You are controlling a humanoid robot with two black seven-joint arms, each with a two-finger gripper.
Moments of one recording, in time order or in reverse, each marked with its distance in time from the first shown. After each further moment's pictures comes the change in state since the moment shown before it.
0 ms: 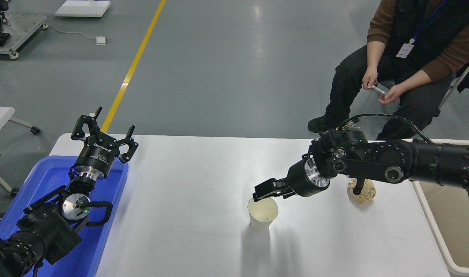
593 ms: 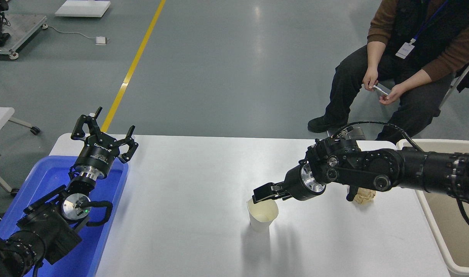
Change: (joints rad) left arm 0.000 0.000 0.000 0.000 -0.001 0.000 0.000; right arm -0.060 0.037 -0.015 -0.075 -0.051 -0.059 0.004
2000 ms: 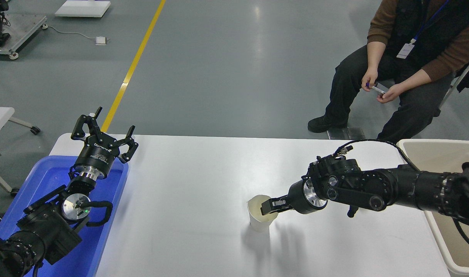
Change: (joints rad) left arm 0.000 0.000 0.000 0.000 0.000 0.002 0.000; right arm -0.093 0.024 -0.007 -0.065 -0.090 -0.044 0.056
